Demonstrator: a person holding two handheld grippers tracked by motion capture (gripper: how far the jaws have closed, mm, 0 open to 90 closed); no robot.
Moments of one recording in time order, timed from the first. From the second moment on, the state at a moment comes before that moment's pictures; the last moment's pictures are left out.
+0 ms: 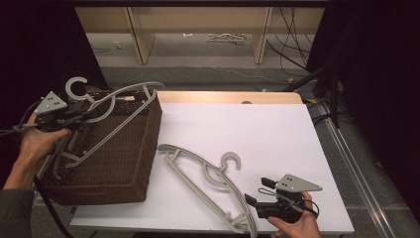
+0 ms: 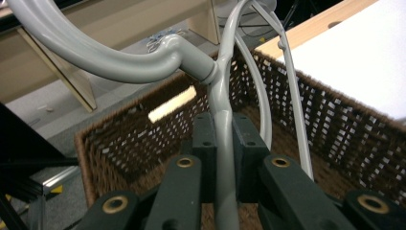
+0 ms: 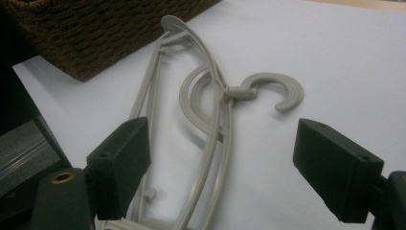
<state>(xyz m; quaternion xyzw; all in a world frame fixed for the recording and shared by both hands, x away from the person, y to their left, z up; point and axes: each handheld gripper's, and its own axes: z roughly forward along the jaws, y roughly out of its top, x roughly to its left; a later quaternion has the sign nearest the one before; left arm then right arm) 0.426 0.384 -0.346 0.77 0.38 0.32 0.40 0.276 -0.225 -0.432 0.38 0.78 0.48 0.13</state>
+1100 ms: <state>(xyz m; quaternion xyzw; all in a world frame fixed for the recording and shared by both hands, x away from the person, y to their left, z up) 0.438 0.399 -0.396 0.79 0.44 0.28 0.31 0.279 -0.226 -0.435 0.38 0.78 0.48 0.13</state>
